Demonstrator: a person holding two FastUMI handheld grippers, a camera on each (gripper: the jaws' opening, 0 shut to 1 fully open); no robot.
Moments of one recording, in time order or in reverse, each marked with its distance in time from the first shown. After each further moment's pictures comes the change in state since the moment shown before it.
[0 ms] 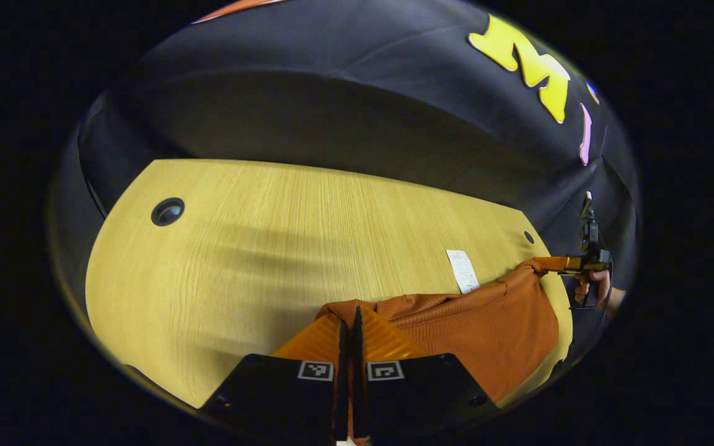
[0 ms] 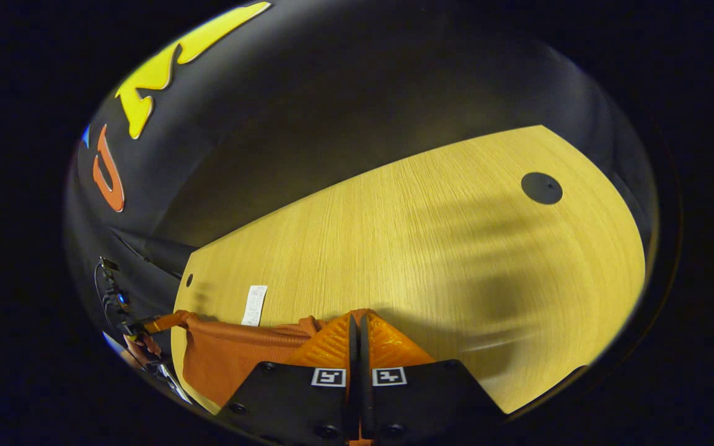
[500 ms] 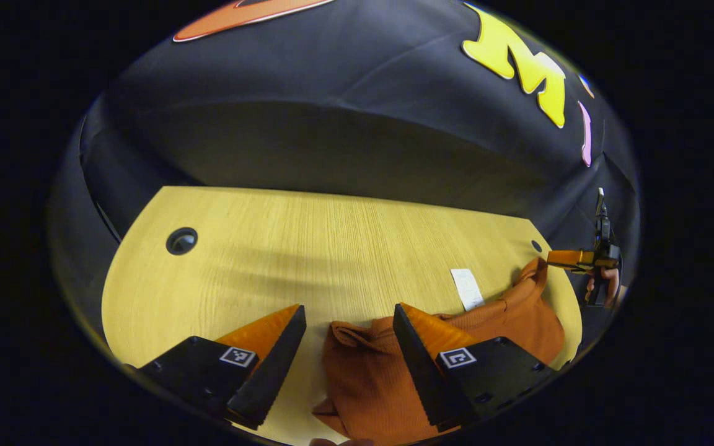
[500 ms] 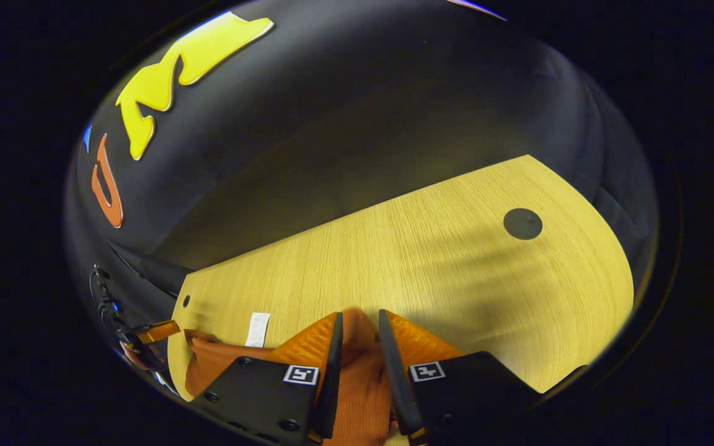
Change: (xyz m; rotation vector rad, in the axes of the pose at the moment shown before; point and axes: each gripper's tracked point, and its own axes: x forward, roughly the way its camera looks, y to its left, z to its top) left arm -0.031 0.005 0.046 0.062 -0.140 0.083; right arm -0.022 0.005 0.042 -0.061 -0.148 -0.028
